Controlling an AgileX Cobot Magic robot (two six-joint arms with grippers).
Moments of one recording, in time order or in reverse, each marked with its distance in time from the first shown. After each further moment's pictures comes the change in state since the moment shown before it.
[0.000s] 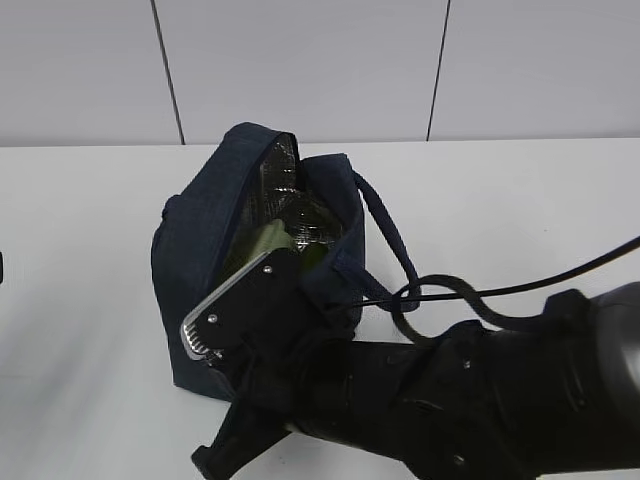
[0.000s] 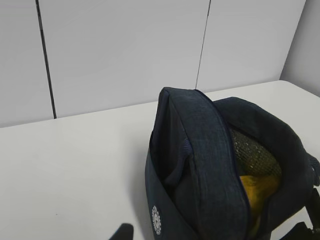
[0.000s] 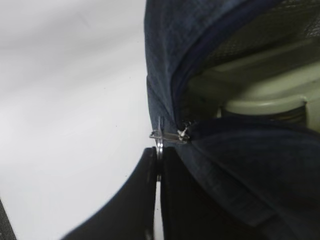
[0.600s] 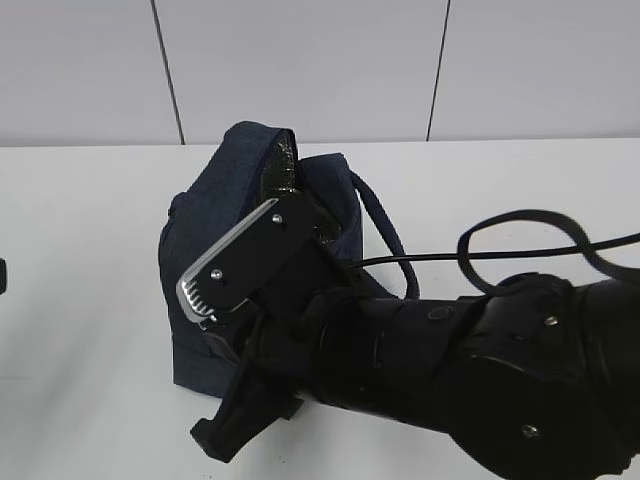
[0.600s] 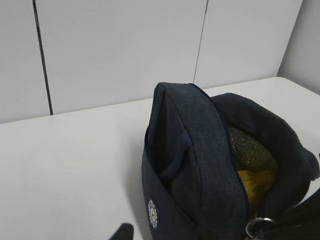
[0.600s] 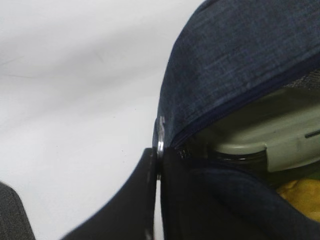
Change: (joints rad) left arm 0.000 0.000 0.000 0.000 0.023 0.000; right arm 0.000 -0.164 0.000 0.002 0.093 -0.068
